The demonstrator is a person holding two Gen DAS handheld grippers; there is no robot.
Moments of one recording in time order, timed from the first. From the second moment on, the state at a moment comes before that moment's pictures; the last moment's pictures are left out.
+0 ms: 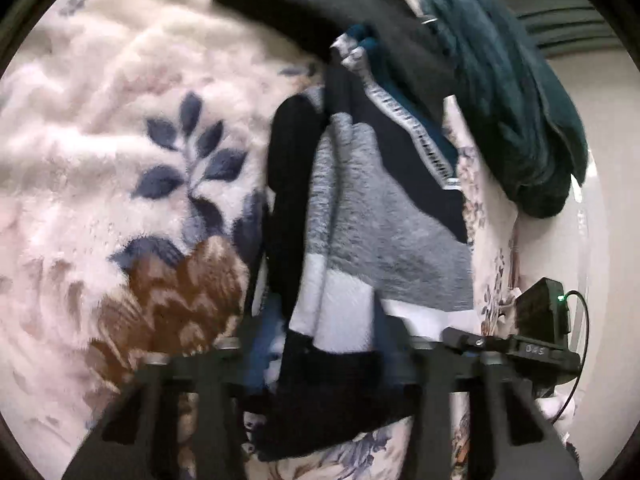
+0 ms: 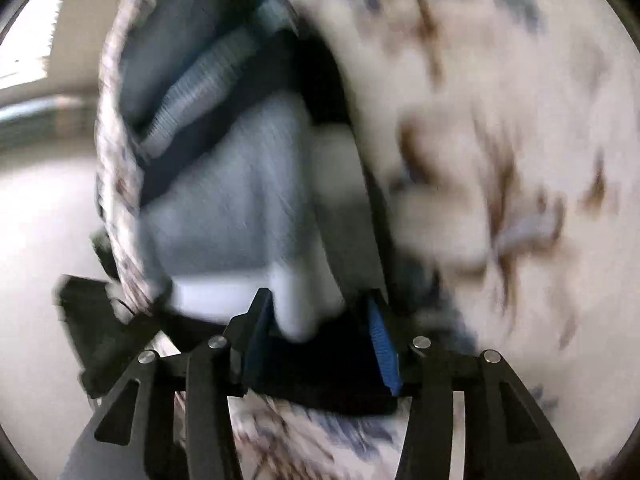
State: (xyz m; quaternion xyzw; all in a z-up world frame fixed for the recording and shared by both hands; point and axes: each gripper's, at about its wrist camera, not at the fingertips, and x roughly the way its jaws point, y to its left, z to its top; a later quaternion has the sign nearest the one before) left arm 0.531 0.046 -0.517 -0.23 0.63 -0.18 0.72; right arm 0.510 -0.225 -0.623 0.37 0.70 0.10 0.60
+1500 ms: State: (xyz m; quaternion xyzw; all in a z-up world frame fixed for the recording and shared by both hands) left arm 0.423 0.032 -0.595 -0.56 0.53 -0.09 0.63; right arm 0.487 -0.319 -0.595 0.39 0.64 0.10 0.65
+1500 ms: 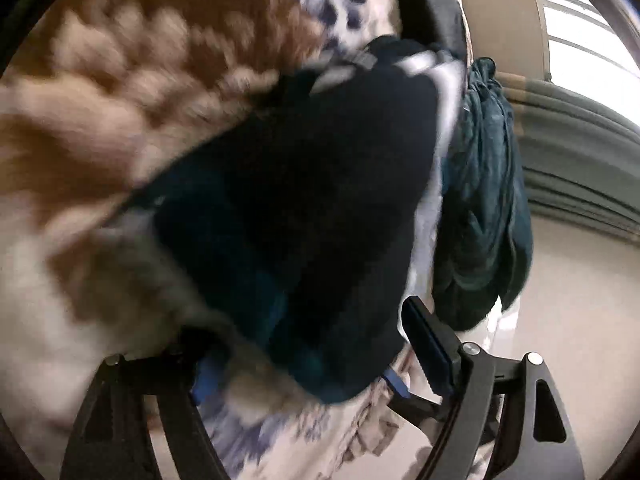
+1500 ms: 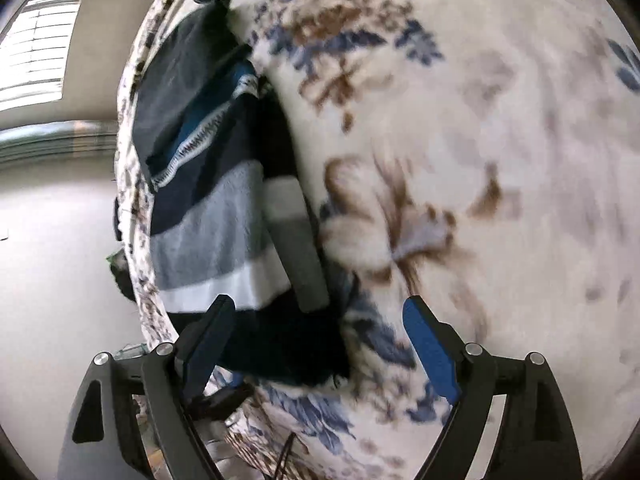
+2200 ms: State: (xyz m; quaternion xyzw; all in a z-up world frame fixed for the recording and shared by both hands) left arm 0.444 0.053 -0.558 -0.52 0.47 -0.05 0.71; right arm 0.594 -0.254 -0.675 0.52 0.58 0.17 0.61
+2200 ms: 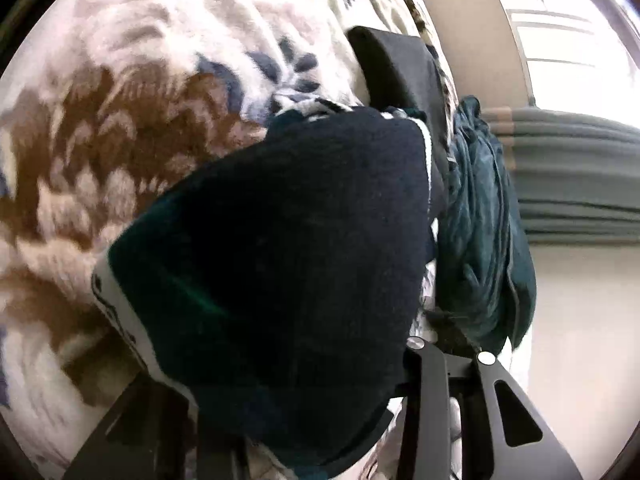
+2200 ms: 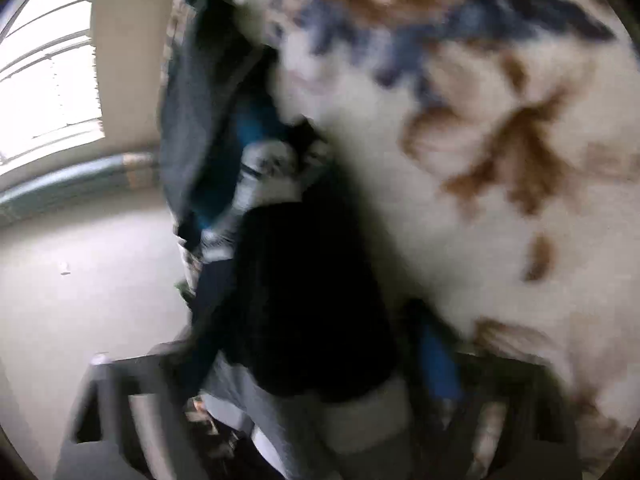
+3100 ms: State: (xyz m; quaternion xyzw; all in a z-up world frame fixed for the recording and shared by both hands) left arm 0.415 0.115 -0.462 -0.11 0.59 0.02 0.80; right arm 0.400 -0.186 -0.538 0.36 0.63 0.01 0.69
